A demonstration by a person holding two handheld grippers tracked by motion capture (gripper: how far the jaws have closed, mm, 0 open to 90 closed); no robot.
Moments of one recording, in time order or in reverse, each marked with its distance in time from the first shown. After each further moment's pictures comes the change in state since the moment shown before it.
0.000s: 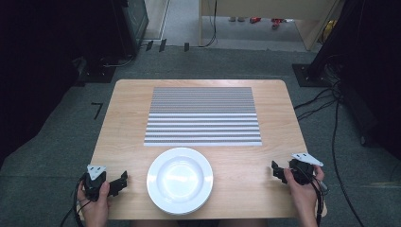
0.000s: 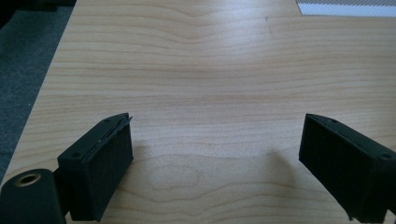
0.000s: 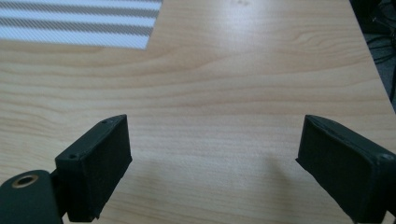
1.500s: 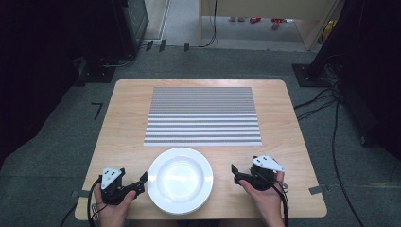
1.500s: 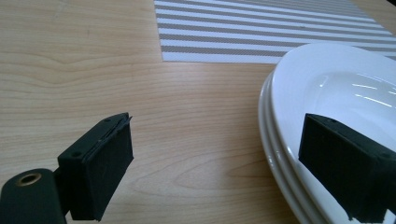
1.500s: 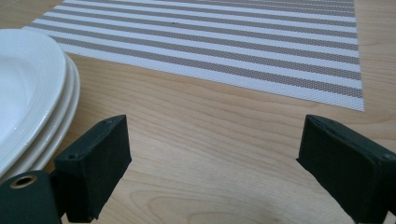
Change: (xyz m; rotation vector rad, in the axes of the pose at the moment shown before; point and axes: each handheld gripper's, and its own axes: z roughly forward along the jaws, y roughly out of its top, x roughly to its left) left arm -0.060 0.004 -0.029 -0.125 -0.242 0.005; right arm 0.125 0.009 -0.019 -0.109 0.252 -0.096
